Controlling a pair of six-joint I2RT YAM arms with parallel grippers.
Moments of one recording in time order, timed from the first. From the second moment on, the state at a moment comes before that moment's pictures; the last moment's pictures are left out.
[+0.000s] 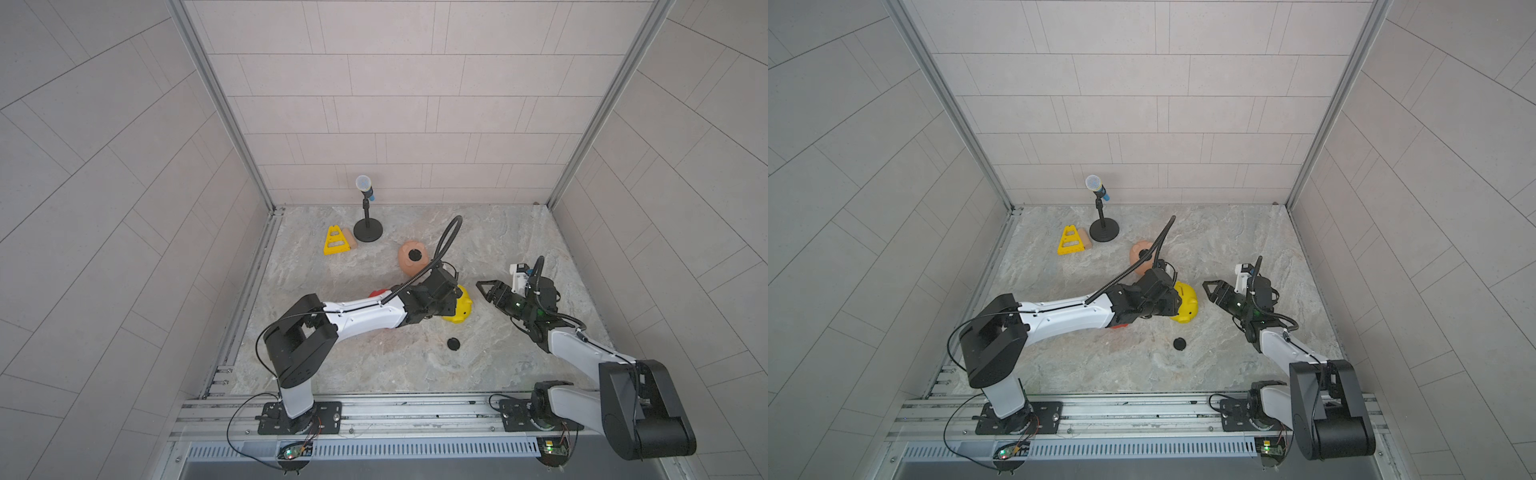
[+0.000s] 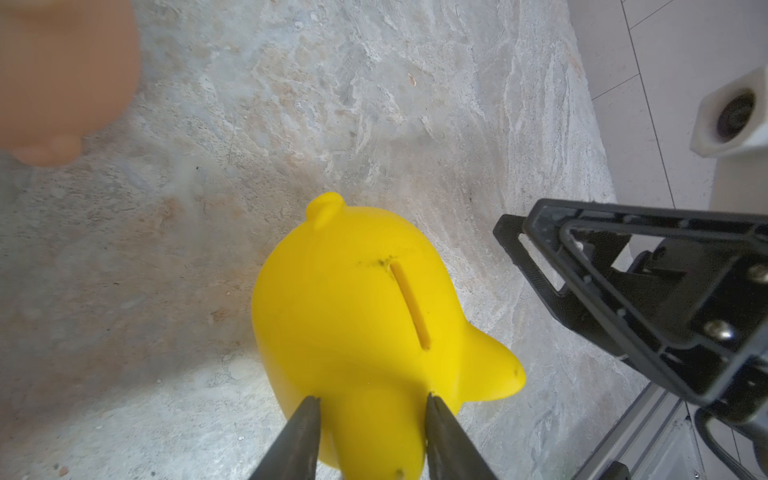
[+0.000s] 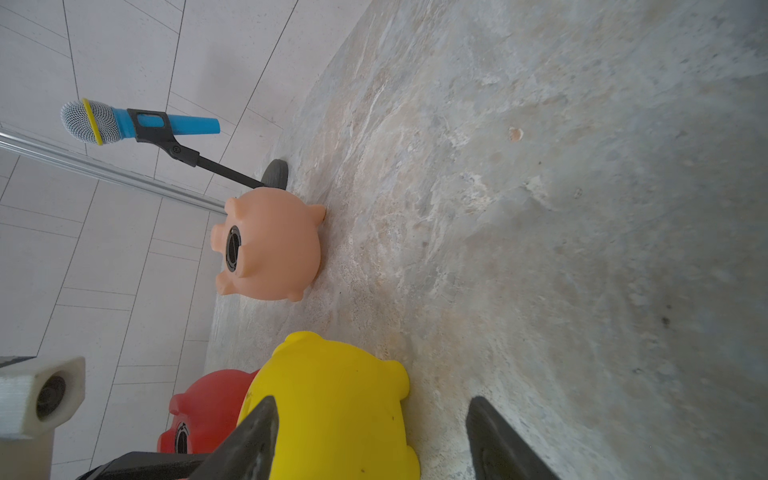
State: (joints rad) left arm -0.98 1.78 1.18 -0.21 -0.08 -0.81; right arm 0.00 1.18 0.34 0.33 -0.51 0.73
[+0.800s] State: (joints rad) left arm -0.91 1.72 1.06 -0.09 0.07 -0.83; right arm 0.00 1.18 0.34 0.33 -0.50 0.71
